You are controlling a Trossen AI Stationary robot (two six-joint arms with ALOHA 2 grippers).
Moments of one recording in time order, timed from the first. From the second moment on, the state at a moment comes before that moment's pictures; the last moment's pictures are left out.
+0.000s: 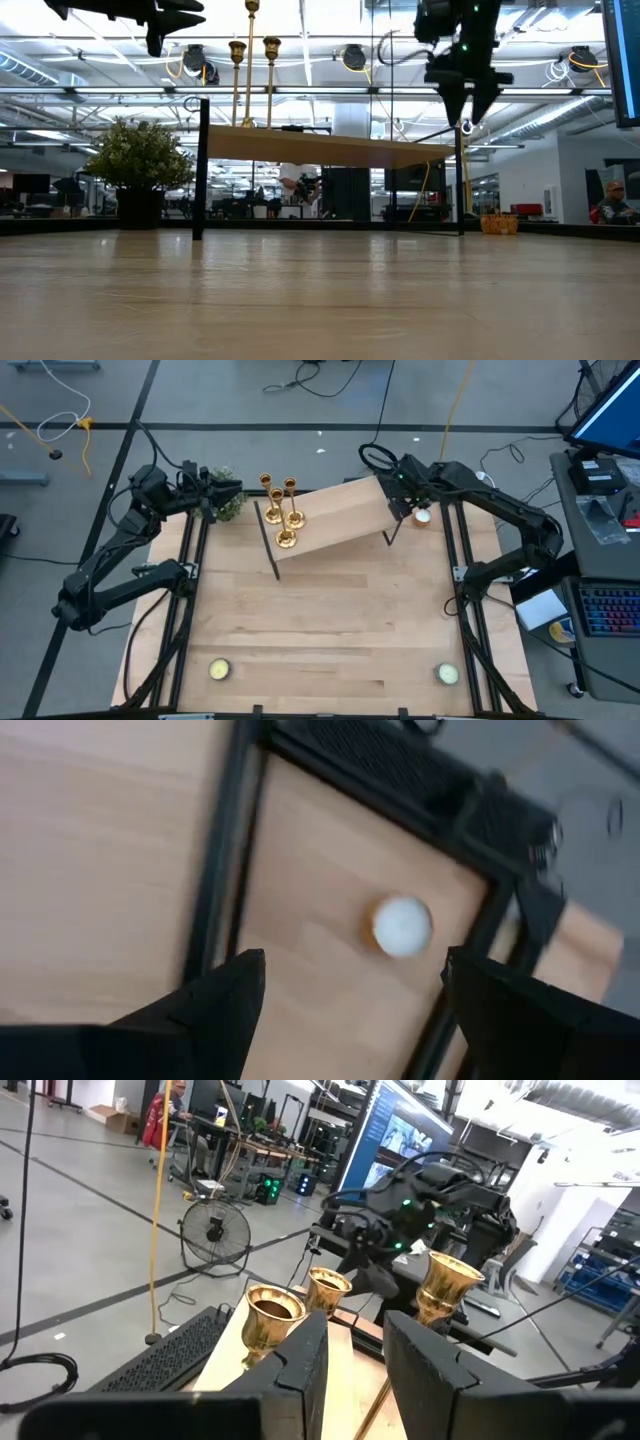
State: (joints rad) left arm 0.92 0.70 0.79 -0.06 0.63 -0.35; right arm -0.64 1.41 1.38 -1.22 0.31 0.38
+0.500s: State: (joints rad) left arm 0.92 0.70 0.79 -0.06 0.63 -0.35; right arm -0.82 1.41 1.25 -1.25 0.28 0.59
